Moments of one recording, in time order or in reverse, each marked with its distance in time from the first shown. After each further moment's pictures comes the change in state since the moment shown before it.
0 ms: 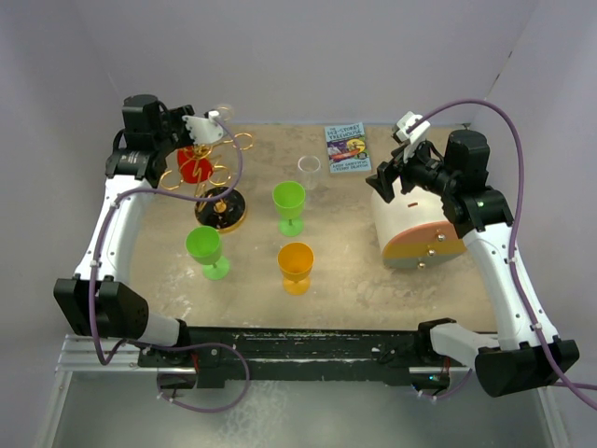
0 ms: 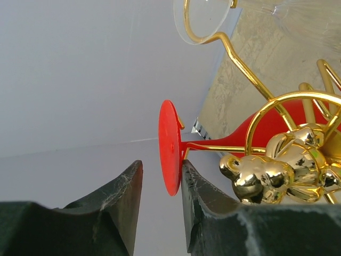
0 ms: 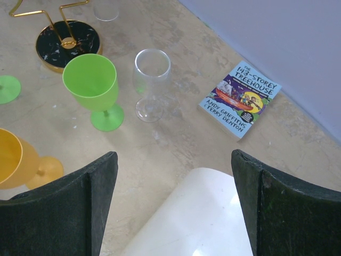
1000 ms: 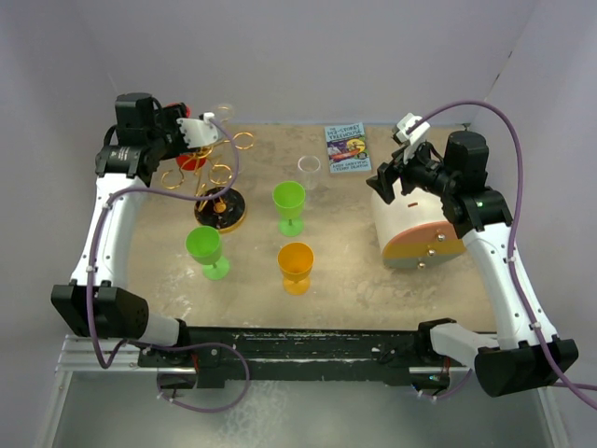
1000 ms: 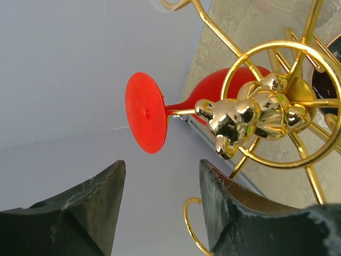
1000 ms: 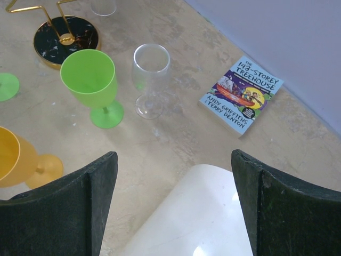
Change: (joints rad) left arm 0.022 0.000 0.090 -0.203 -0.004 0.004; right arm -0.007 0.000 -0.014 0.000 -0.002 0.000
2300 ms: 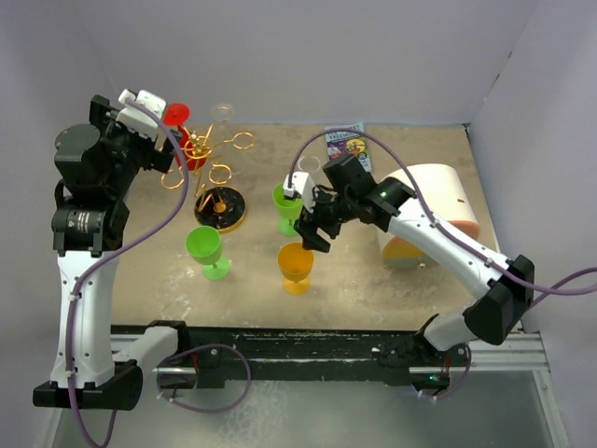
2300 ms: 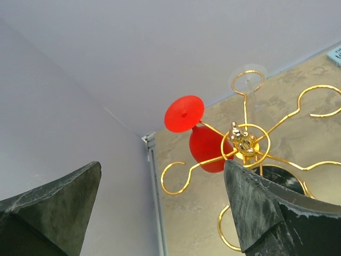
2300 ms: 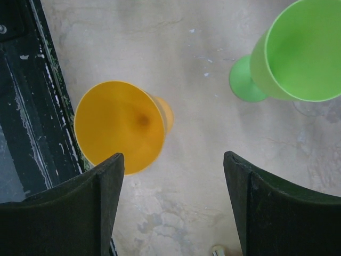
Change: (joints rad) left arm 0.007 -0.389 -0.056 0.107 -0.031 -0.793; right arm 0.568 0.324 0.133 -0.291 0.118 -0.039
